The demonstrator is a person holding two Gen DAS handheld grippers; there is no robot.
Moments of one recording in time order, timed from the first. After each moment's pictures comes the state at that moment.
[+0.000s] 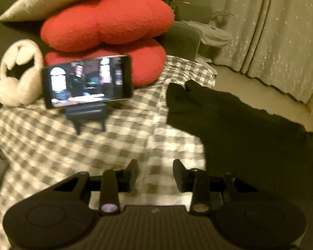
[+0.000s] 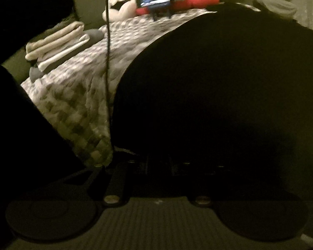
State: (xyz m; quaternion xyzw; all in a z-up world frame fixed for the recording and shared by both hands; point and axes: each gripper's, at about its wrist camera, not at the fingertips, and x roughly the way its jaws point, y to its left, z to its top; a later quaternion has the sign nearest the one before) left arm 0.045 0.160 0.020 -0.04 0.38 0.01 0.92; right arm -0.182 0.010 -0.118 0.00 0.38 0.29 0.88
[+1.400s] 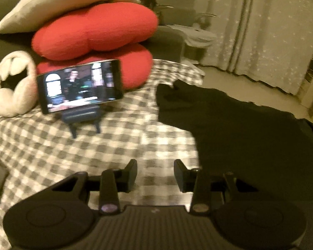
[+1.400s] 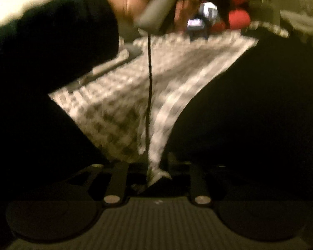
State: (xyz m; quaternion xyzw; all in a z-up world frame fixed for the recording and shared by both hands) left arm 0.029 0.134 0.014 -0.02 0.36 -0.04 0.93; right arm -0.197 0.017 -0.055 0.00 0.34 0.36 0.87
